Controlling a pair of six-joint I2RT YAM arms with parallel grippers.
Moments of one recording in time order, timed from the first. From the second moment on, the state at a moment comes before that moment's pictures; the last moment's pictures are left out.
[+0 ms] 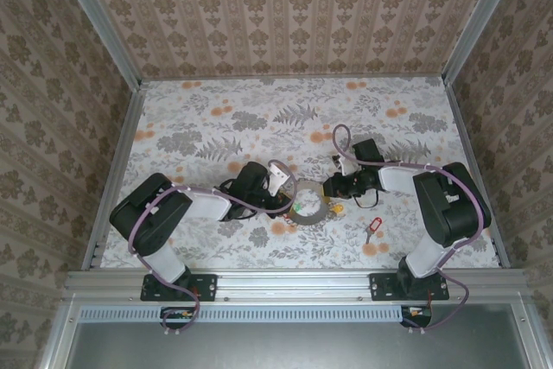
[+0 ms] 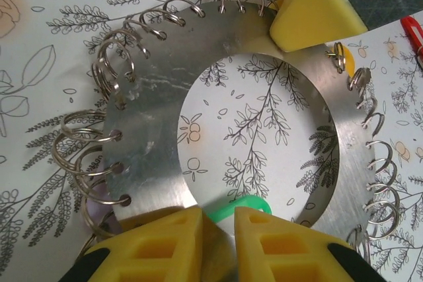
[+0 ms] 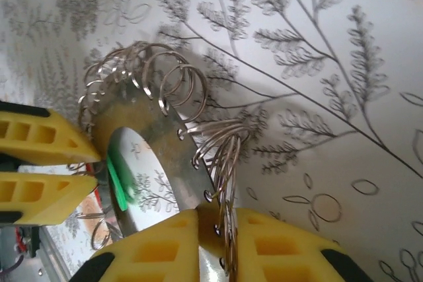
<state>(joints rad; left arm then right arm) -0.79 1.66 0.59 0.33 0.42 -0.16 0.26 1.67 0.73 -0.17 -0.69 0.29</state>
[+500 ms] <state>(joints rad) -0.69 1.37 0.56 0.38 0.36 -0.21 0.18 1.53 0.66 0.00 -0.82 0.44</state>
